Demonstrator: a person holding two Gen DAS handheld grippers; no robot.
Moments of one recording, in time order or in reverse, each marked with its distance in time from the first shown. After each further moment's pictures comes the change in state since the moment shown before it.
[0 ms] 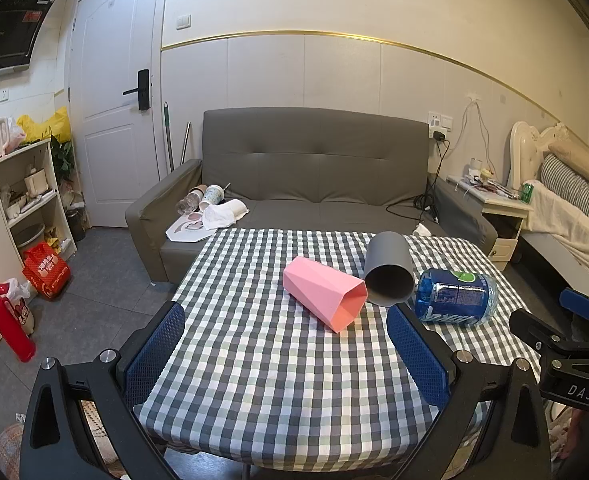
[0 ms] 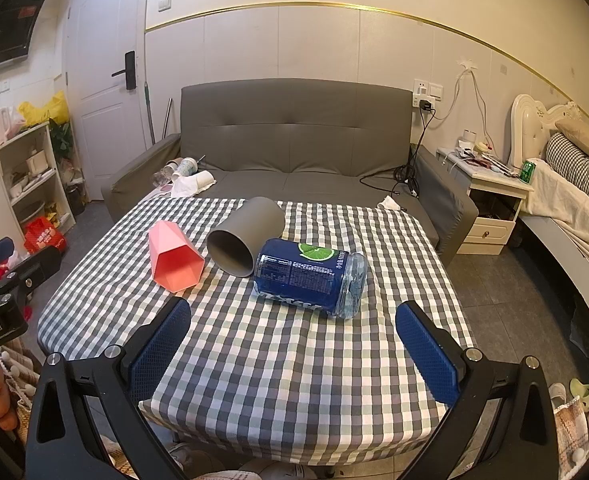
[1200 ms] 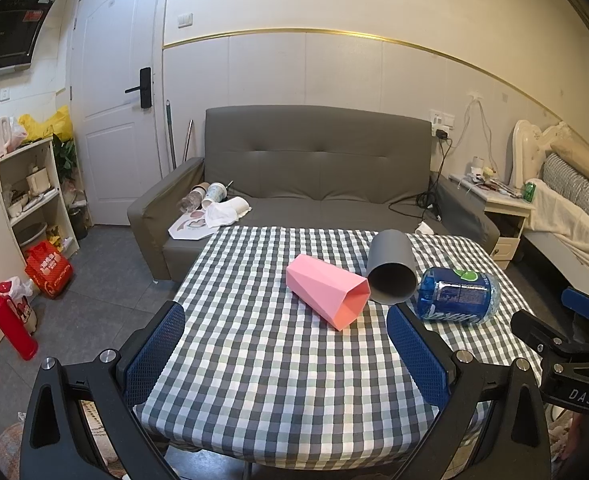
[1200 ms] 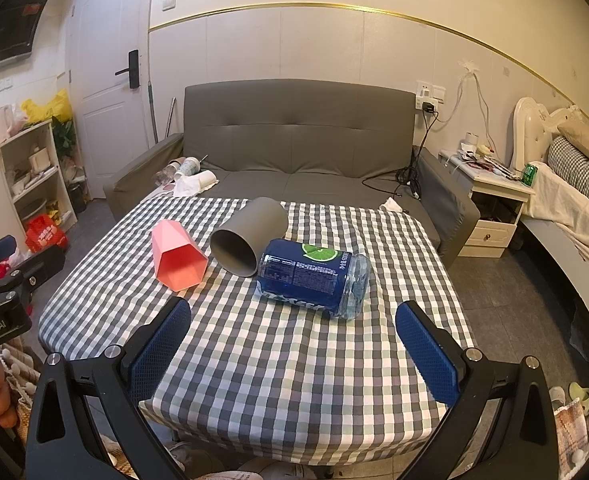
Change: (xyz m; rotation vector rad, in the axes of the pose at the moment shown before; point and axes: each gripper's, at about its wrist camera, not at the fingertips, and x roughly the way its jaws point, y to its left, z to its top) left arm 0.005 0.000 -0.005 -0.002 0.002 0.007; right arm -0.001 0.003 -0.002 -0.009 0.000 0.001
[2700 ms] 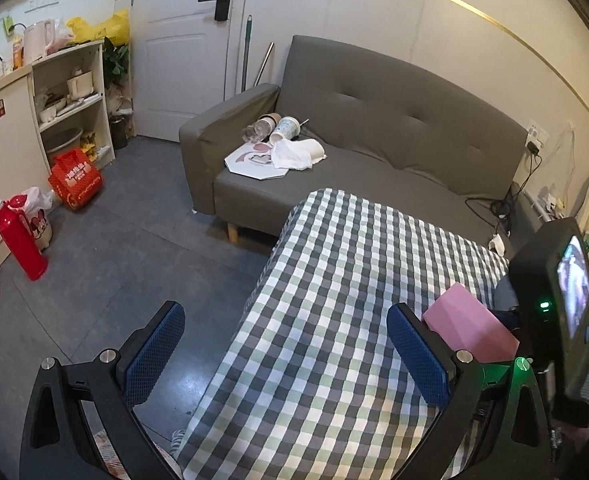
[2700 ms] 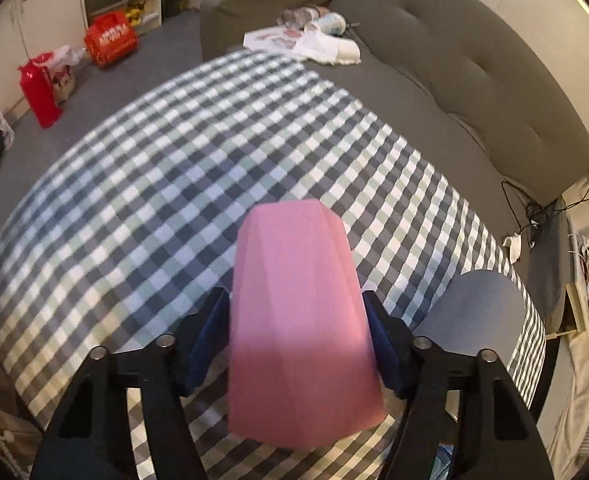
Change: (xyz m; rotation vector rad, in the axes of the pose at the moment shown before) left arm 0.125 0.122 0.027 -0.263 0.257 0.134; right arm 0.249 0.178 0.050 -0.617 0.522 0.176
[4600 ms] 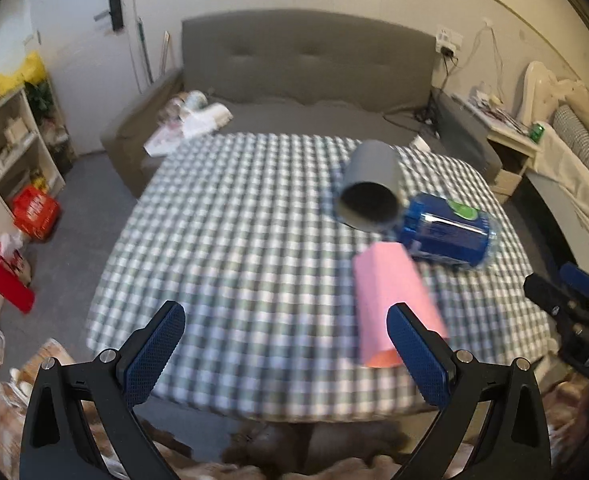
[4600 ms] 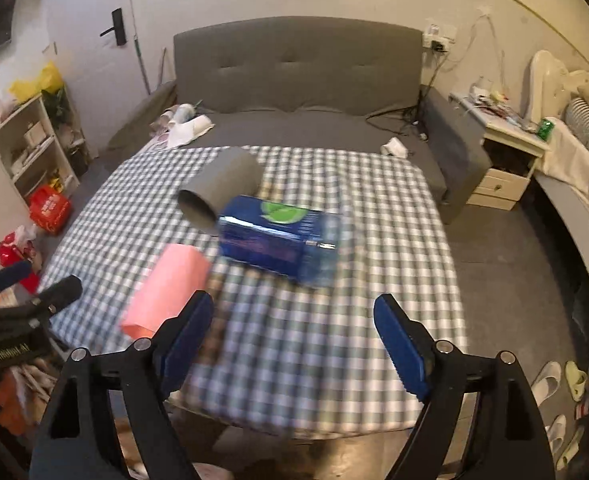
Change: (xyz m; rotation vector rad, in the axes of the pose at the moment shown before) left arm -0.077 -0.151 -0.081 0.282 0.173 -0.114; right arm -0.170 -0.116 -0.259 0.635 -0.283 -0.059
